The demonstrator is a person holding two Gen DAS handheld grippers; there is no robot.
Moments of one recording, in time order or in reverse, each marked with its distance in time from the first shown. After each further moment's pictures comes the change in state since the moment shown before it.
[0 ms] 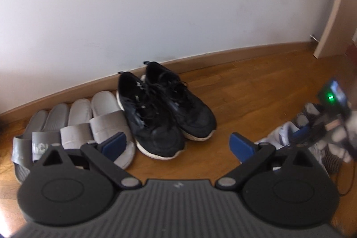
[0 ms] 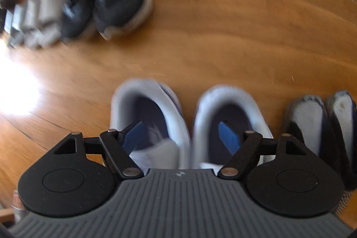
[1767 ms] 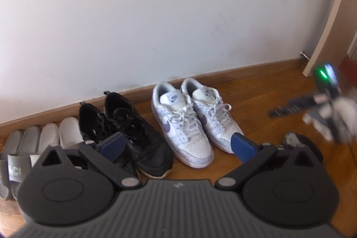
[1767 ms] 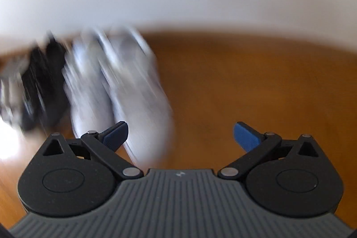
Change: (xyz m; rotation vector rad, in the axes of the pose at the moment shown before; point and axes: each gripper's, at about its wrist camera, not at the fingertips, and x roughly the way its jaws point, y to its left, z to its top) left arm 0.037 -0.075 0.065 -0.048 -0.013 -0.047; right arm -0.066 -0.218 -0.017 0.172 -0.172 -0.086
